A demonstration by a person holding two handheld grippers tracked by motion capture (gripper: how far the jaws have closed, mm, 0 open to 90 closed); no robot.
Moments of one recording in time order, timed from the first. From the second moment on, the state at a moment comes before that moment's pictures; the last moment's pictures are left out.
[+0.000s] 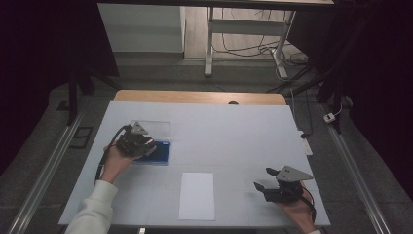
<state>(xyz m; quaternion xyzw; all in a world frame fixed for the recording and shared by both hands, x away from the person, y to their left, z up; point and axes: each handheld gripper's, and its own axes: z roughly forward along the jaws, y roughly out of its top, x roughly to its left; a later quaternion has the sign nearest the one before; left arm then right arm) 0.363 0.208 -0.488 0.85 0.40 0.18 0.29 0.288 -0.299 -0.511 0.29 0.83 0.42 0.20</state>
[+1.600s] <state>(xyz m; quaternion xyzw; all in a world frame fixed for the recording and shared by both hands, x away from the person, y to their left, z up) 0.368 0.202 -0.495 0.86 0.42 0.16 0.26 0.287 -0.296 -0.510 0.29 0.84 0.41 0.20</state>
